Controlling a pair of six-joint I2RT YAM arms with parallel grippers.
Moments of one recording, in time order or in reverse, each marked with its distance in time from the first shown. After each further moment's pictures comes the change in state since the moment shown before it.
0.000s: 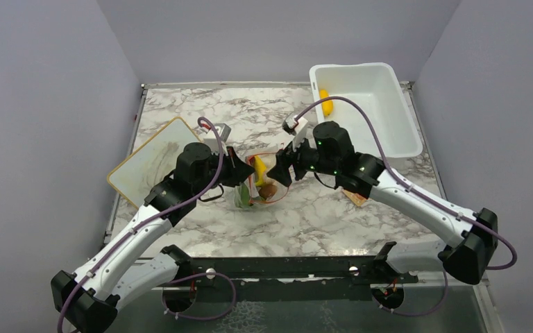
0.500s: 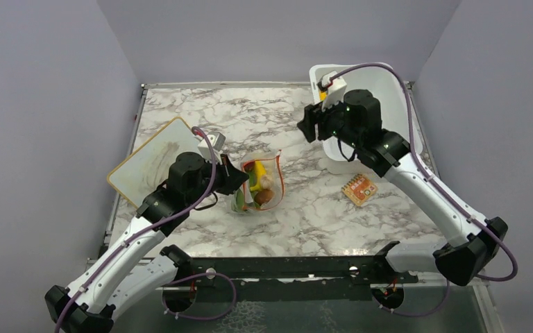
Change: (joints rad) left arm 0.000 -0.106 -0.051 -0.044 -0.011 0.045; right arm -0.166 -0.024 0.211 -0.107 0.245 -0.085
